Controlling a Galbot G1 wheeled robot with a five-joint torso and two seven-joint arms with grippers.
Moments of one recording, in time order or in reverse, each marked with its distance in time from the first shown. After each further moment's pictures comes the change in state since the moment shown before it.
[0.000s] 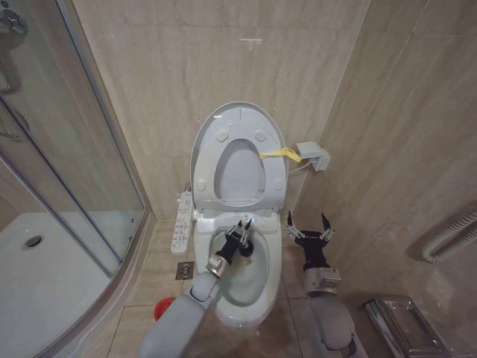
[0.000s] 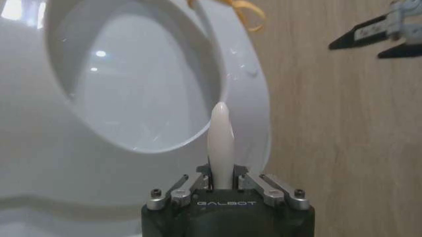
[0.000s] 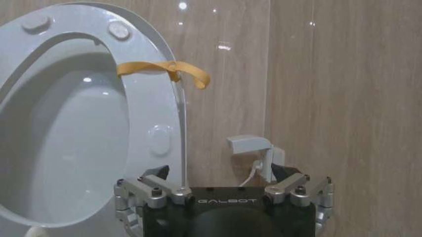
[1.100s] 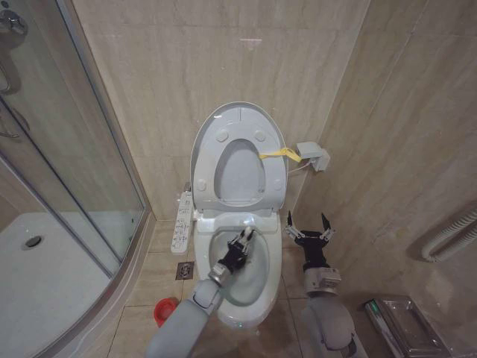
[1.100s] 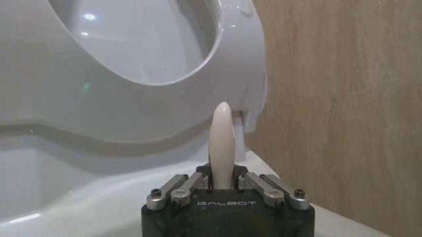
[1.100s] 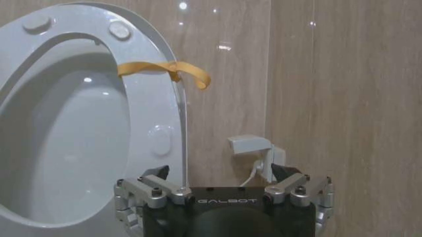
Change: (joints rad) left arm -0.017 -0.030 -0.020 0.189 0.075 -0.047 0.015; right arm 0.000 0.000 0.000 0.000 0.000 0.000 0.000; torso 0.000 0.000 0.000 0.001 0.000
